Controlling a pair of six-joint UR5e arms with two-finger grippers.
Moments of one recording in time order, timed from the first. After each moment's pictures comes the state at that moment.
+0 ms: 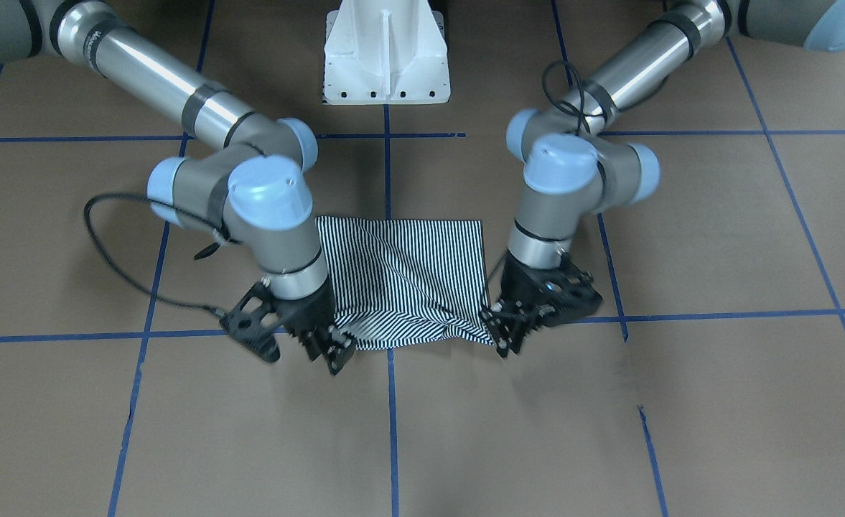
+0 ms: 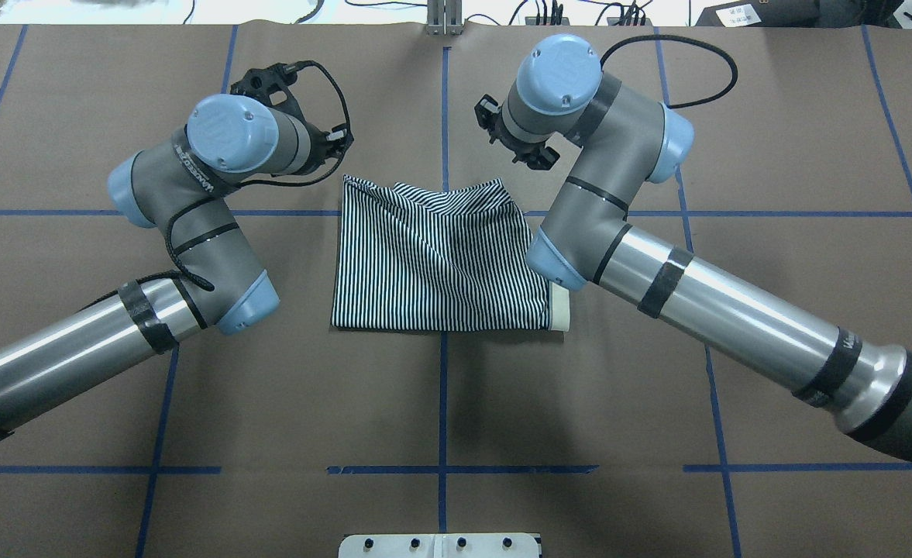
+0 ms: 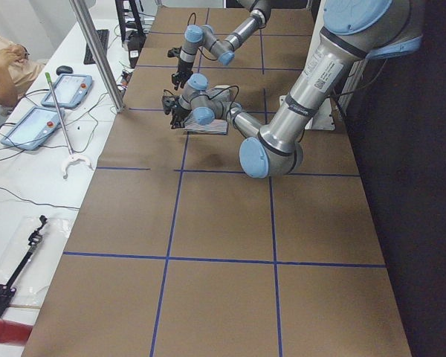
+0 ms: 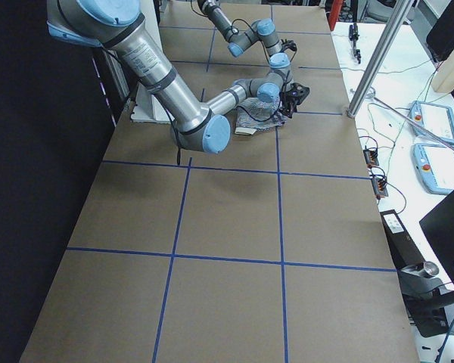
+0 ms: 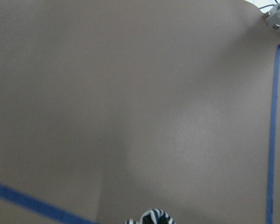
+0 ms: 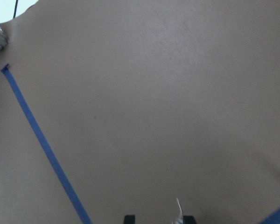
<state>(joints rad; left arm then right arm) -0.74 -2.27 -1.26 -2.20 -1.63 -1.47 0.75 -0.69 1.14 -1.13 1.78 1.74</state>
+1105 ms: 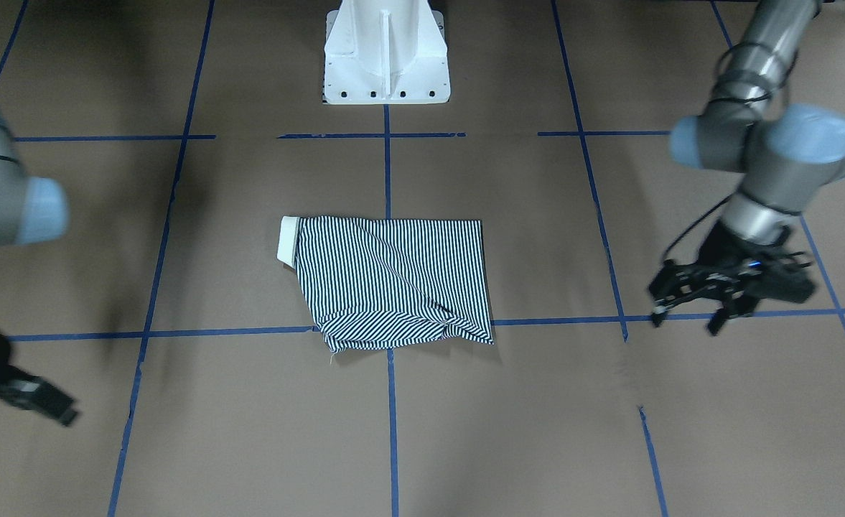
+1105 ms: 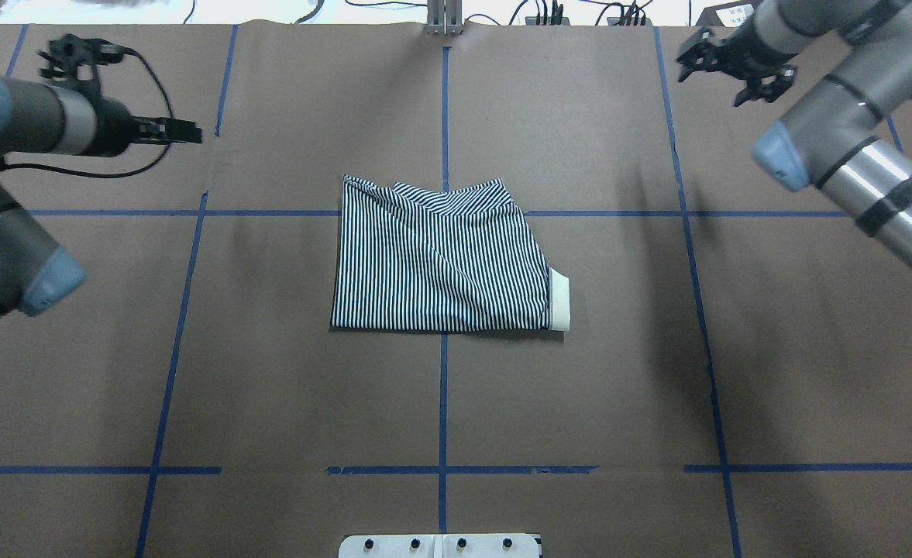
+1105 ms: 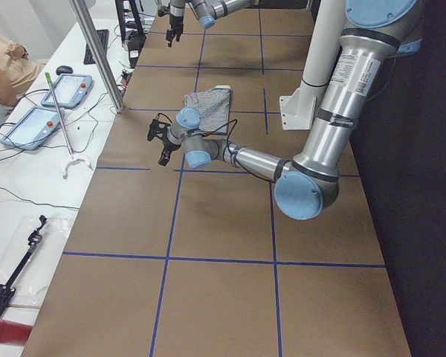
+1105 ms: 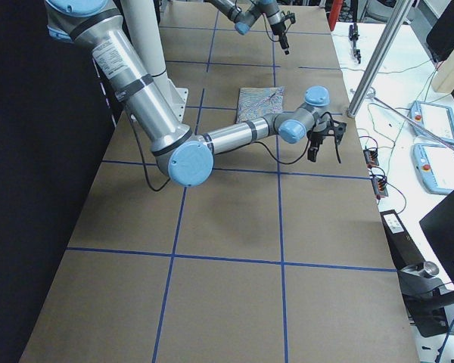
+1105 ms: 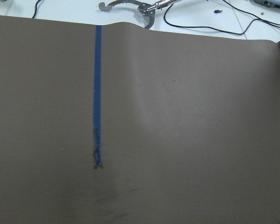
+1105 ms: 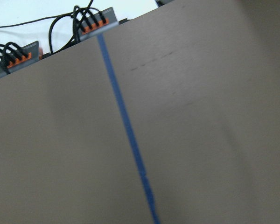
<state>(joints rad) -1.07 -1.84 -1.49 -2.44 -2.01 -0.82 1.21 -1.05 1.29 -1.14 2.20 1.03</state>
